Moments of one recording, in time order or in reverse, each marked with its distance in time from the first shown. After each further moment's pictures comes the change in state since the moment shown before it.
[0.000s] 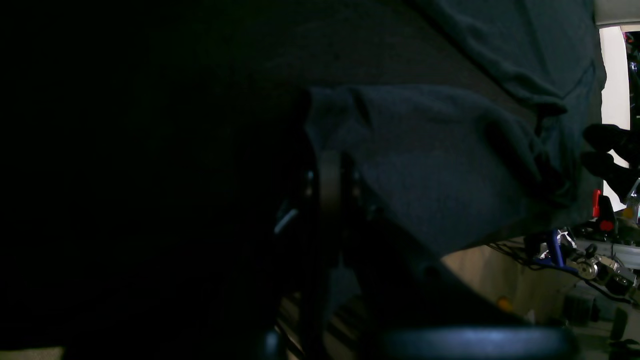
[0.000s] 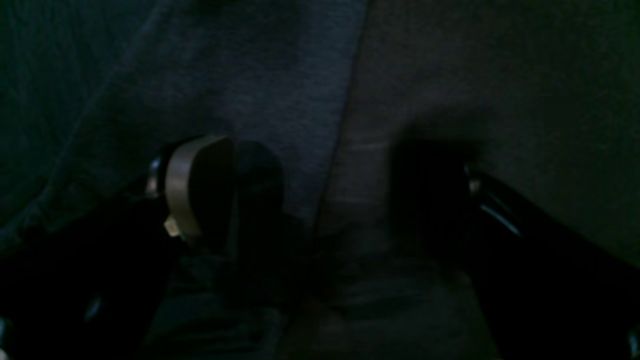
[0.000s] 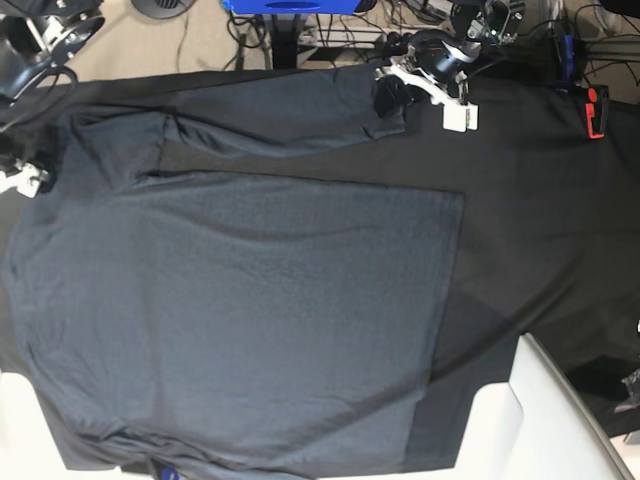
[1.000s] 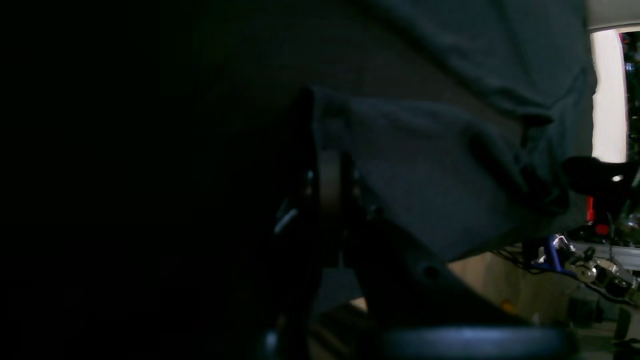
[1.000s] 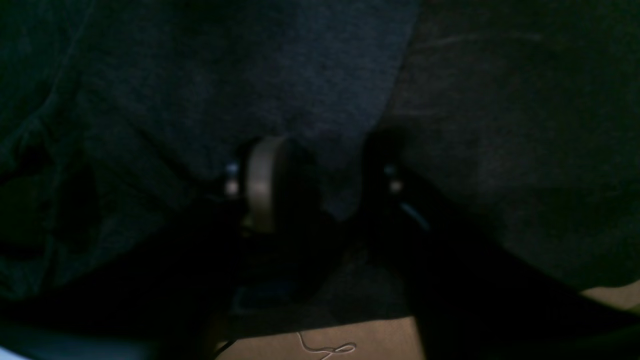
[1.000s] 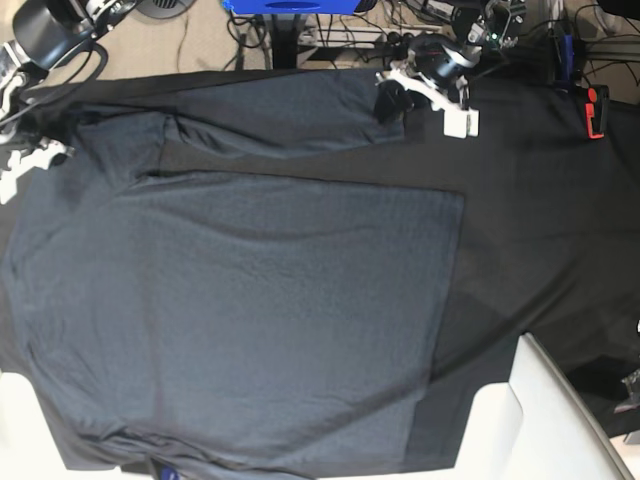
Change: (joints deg) left arm -0.3 0.0 -0.1 2.6 0.2 0.3 0.0; right arm -4.7 -7.6 0.0 11.4 -0.1 0.0 -5.5
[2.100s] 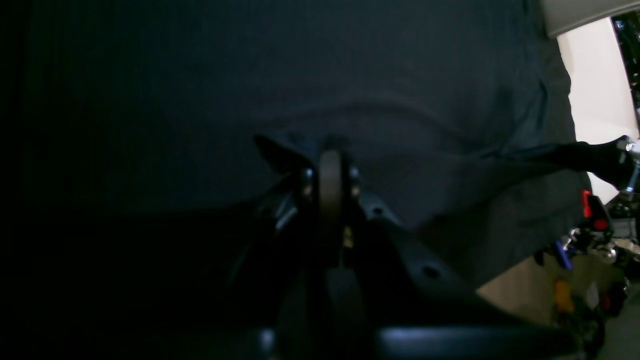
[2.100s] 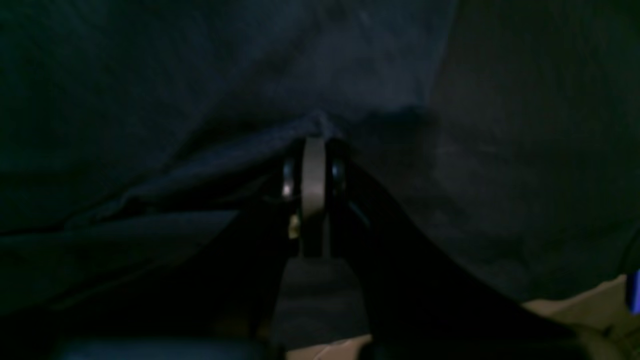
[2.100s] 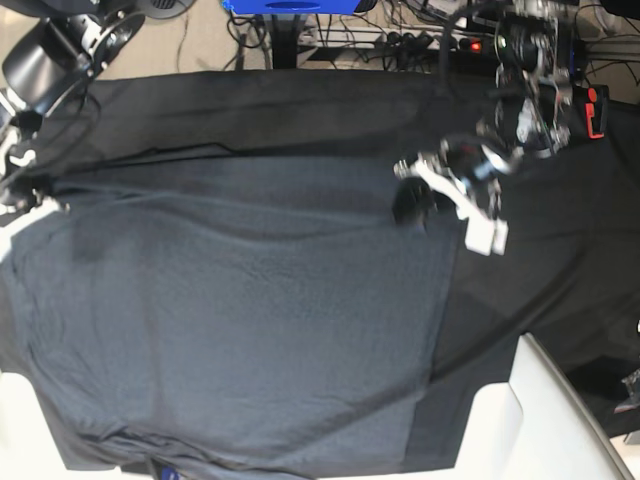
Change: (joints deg) left arm -13.7 -1.4 -8.1 16.7 0.4 3.8 25.3; right arm 7.8 1.7 -10.8 4.0 -0.6 -12.1 -9.9
